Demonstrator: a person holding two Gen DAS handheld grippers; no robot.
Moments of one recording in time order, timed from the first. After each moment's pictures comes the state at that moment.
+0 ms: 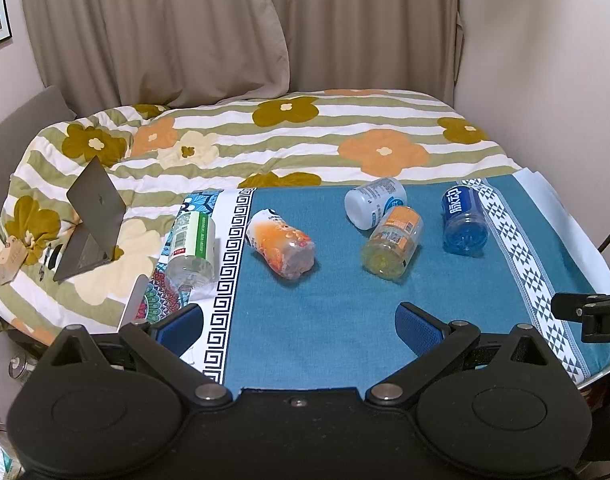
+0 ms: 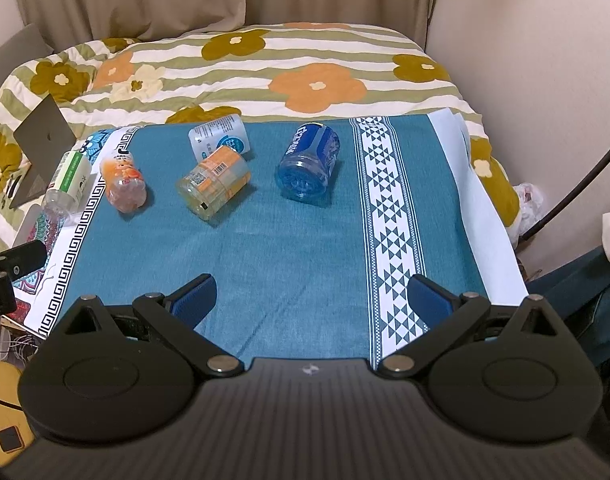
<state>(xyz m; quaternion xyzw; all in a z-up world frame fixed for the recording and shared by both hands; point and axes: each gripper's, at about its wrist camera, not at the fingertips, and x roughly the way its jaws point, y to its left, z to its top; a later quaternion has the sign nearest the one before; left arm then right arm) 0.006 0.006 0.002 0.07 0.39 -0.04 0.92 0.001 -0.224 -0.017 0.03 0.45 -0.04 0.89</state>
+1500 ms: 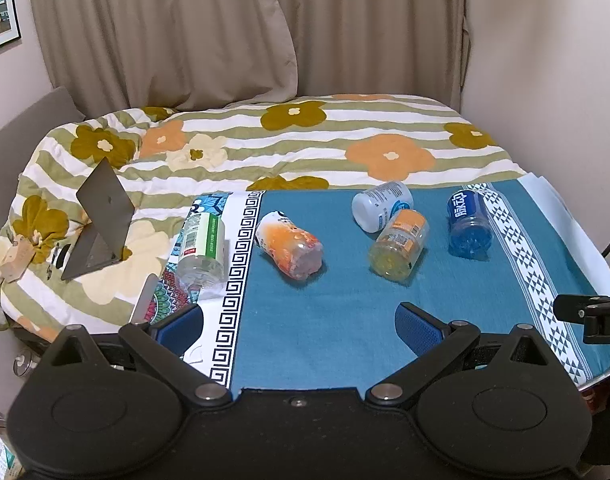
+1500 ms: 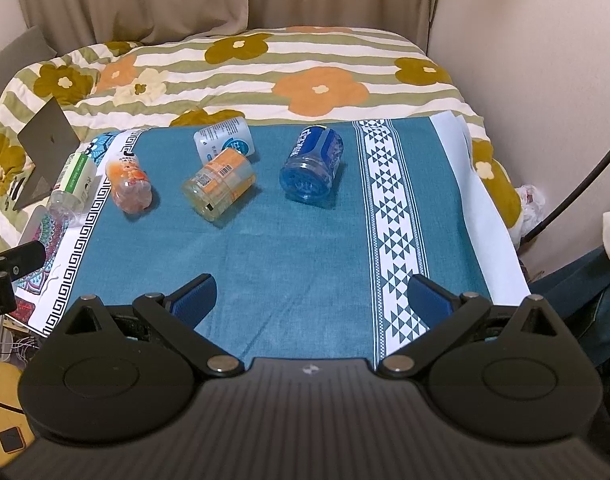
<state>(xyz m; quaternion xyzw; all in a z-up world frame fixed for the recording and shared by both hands) 0.000 0.009 0.006 0.07 0.39 -0.03 0.92 -0.004 -0.217 -0.012 0.03 0.44 -0.04 0.90</state>
